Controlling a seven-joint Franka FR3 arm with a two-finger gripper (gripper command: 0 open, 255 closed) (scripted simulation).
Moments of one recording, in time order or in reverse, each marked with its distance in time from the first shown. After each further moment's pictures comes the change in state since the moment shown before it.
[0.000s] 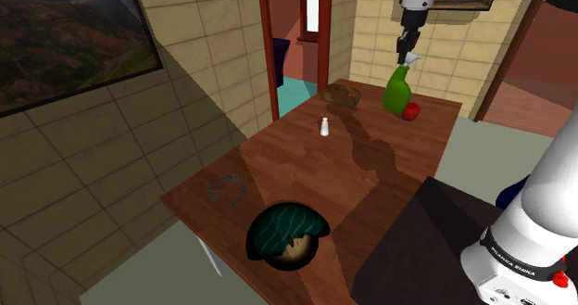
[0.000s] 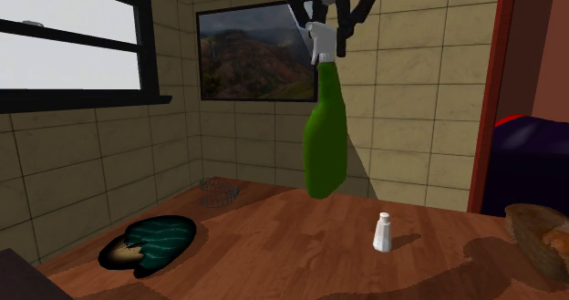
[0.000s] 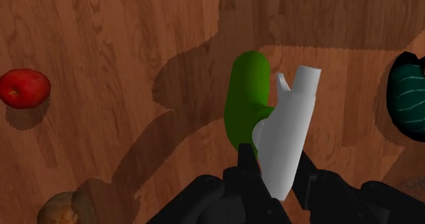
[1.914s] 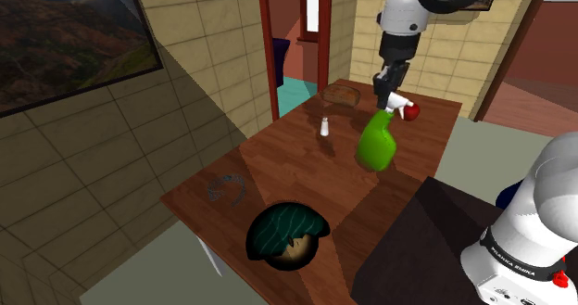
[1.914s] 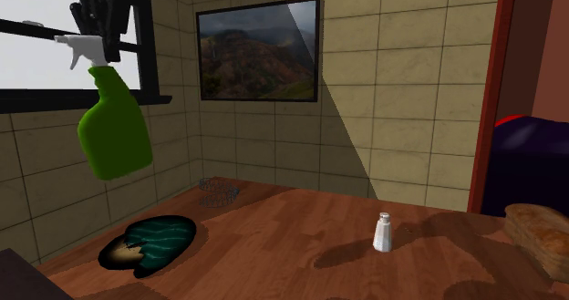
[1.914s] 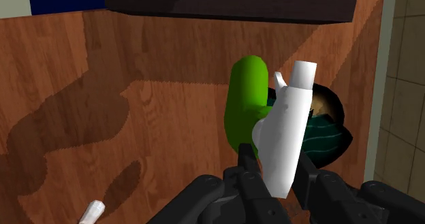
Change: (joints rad) arm 0.221 -0.721 0.474 -0.693 -0.049 -0.015 0.700
